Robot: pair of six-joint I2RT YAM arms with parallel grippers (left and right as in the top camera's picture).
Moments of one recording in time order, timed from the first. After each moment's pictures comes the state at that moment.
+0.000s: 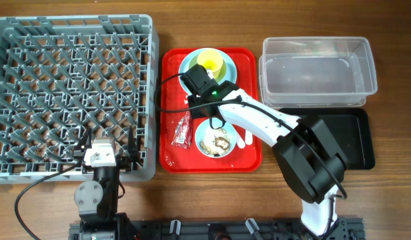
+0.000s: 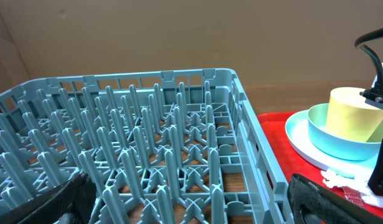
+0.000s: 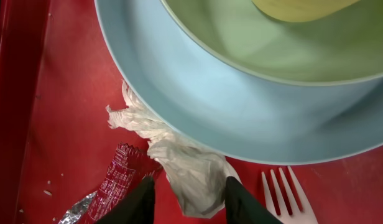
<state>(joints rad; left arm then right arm) 0.07 0.01 0.01 -0.07 0.02 0.06 0.71 2.03 1.40 -0.56 0.10 0.47</state>
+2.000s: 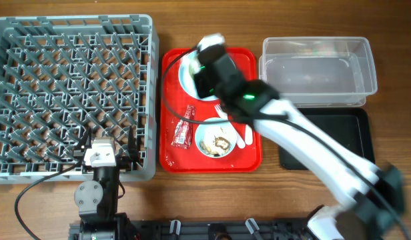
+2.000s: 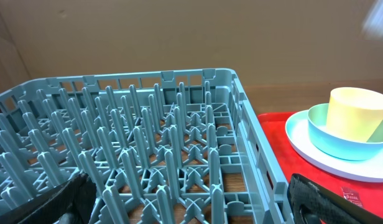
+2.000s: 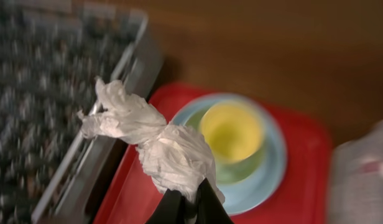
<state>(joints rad) 0.07 0.01 0.01 -0.07 0.02 0.06 0.69 1.61 1.40 -0.48 0.25 0.29</state>
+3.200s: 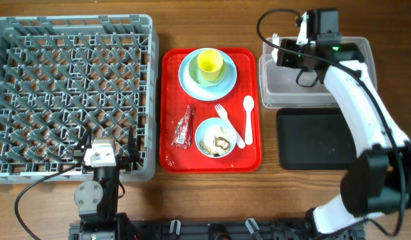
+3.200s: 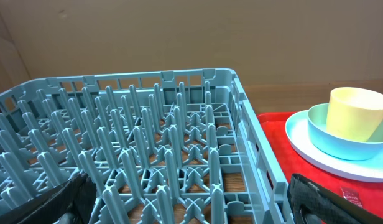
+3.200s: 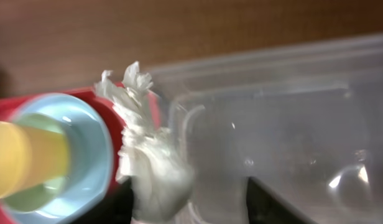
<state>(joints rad) 0.07 0.01 0.01 -0.07 0.02 0.06 0.09 1.73 1.45 -0.66 -0.05 0.23</state>
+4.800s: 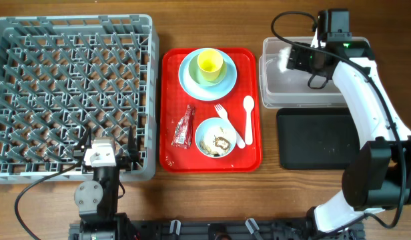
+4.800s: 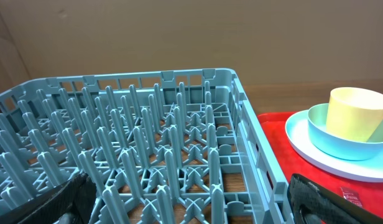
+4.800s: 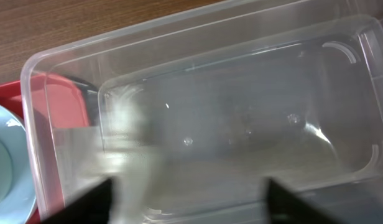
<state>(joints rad) 0.07 0.01 0.01 -0.07 0.02 0.06 0.02 1.78 1.47 -0.77 0.06 0.24</state>
